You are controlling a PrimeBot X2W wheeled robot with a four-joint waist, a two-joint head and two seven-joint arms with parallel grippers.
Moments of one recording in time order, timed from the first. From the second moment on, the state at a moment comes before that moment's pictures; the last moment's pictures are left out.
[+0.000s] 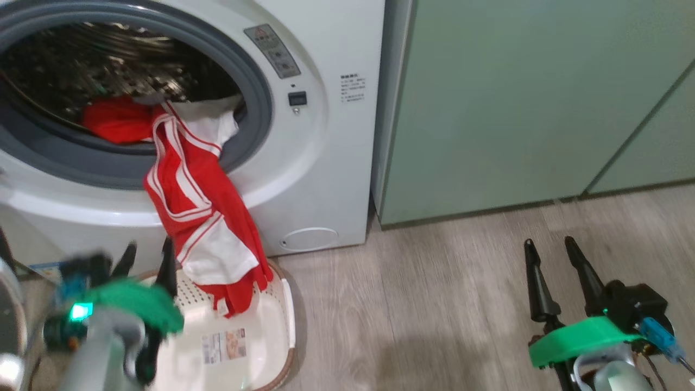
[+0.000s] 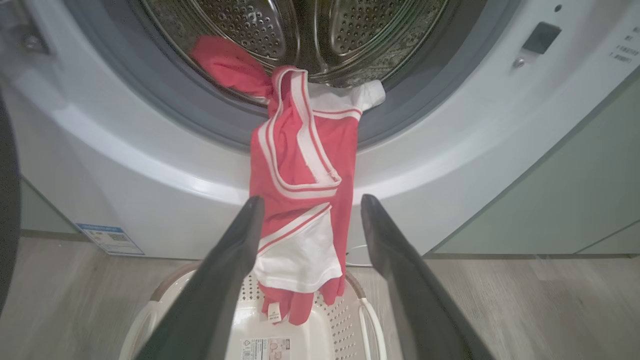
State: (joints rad) left arm -0.20 0.16 0.06 0.53 -0.39 -0.09 -0.11; right arm -0.06 -0.08 0.10 0.27 0.25 0.13 -0.26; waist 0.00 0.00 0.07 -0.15
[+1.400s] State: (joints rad) left arm -1.07 0.35 -0.09 1.27 -0.29 -0.05 0.14; right arm -0.30 -0.05 0.13 0.24 0.27 0.13 -0.26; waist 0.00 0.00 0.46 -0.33
